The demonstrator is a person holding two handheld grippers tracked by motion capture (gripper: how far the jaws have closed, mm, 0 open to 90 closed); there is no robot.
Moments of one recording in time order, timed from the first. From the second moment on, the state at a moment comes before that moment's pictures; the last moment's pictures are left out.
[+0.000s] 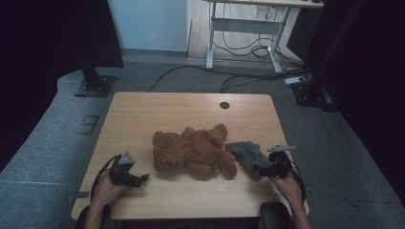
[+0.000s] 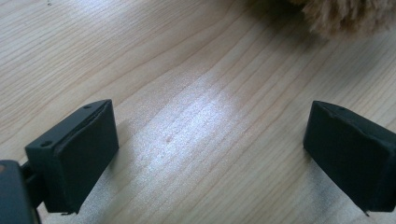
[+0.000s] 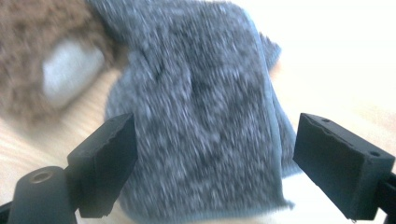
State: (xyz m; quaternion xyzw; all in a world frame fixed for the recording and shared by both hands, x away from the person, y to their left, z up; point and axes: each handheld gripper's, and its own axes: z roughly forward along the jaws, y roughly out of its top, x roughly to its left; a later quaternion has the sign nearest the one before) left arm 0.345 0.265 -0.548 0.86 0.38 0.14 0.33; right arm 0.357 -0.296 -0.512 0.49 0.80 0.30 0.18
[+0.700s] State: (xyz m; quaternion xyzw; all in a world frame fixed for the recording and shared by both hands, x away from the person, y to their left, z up) left arm 0.345 0.263 -0.548 0.86 0.38 0.14 0.32; right arm 0.338 -0.313 -0.557 0.51 0.77 0.33 0.20
